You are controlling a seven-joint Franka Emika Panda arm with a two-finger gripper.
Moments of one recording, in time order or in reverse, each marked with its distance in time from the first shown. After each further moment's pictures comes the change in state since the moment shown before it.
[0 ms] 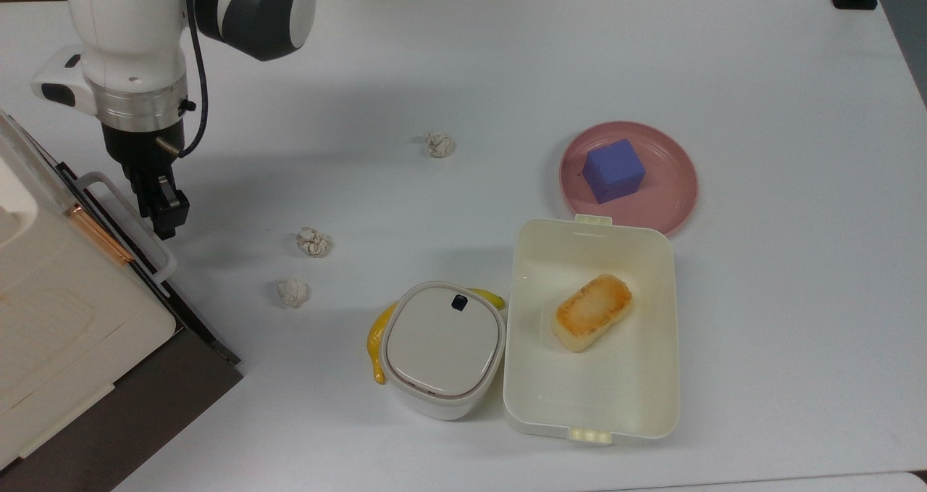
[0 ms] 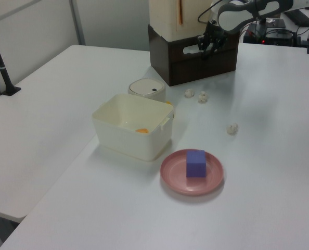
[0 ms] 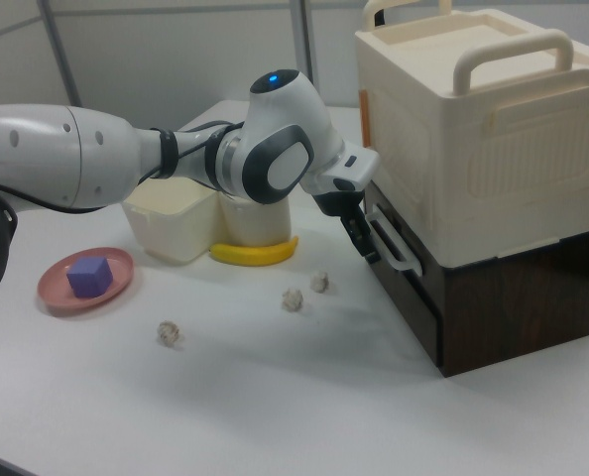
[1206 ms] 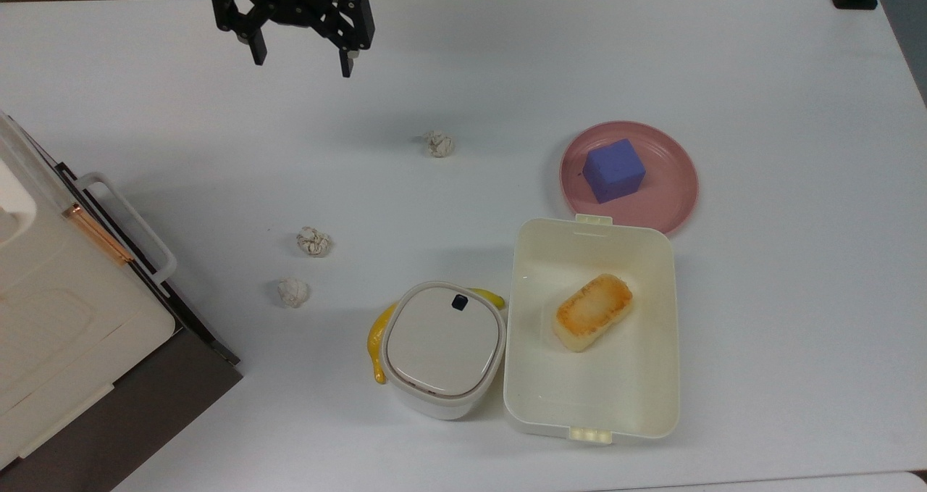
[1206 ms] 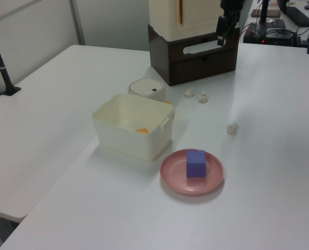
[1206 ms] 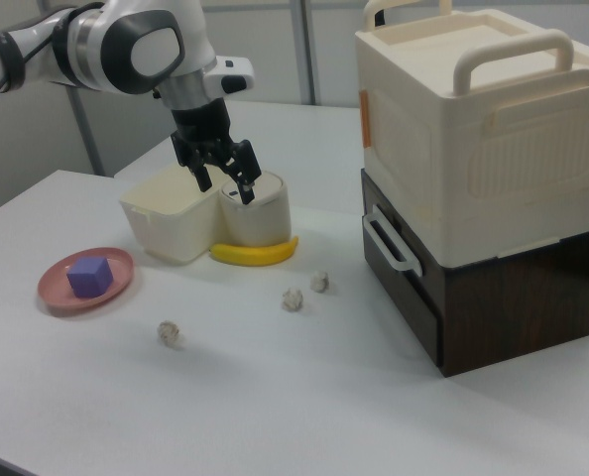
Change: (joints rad) arm 0.144 -0.393 0.095 -0.101 0.002 -0.521 -0.602
